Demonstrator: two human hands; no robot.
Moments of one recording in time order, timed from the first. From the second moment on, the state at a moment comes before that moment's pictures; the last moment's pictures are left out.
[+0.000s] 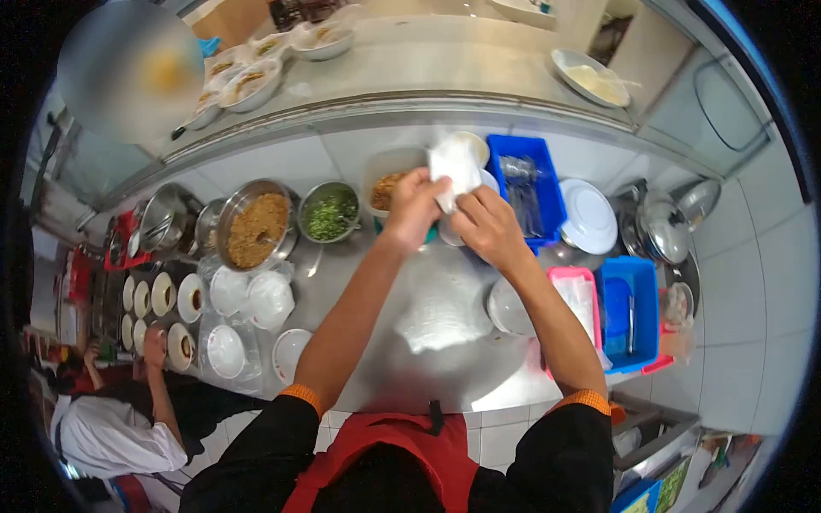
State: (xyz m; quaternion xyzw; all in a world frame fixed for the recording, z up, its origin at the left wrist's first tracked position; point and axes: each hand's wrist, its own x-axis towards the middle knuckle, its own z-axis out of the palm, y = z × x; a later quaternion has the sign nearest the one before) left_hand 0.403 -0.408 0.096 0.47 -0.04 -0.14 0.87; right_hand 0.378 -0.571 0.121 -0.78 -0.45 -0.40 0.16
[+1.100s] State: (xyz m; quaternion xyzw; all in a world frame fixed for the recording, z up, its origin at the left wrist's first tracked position) left_hand 0.488 -0.412 0.054 0.61 0.01 -0.04 0.79; right_hand 0.458 -0.751 0.084 -0.77 0.19 -0.27 0.55
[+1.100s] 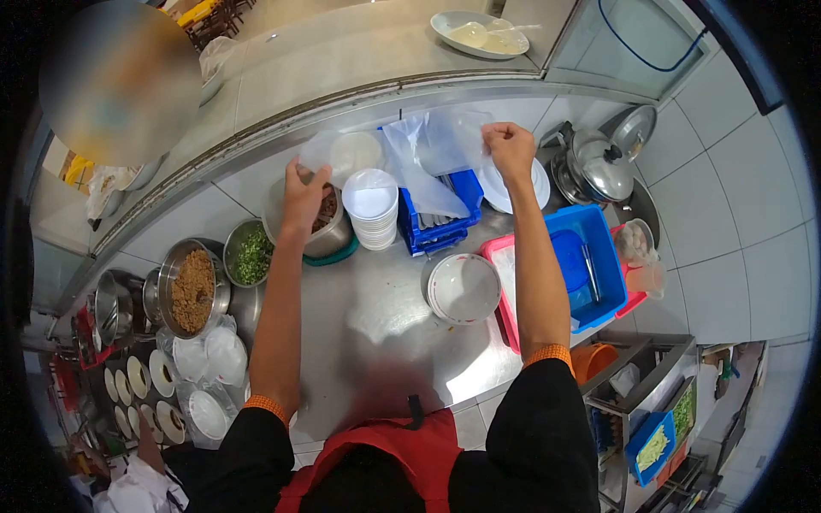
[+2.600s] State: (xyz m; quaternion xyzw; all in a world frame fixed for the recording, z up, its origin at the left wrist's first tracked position) left_hand 0.370 -0.449 0.129 0.40 -0.11 -0.04 0.91; right_hand 0.342 -0.578 0.150 -0.77 -0.14 -0.20 0.59
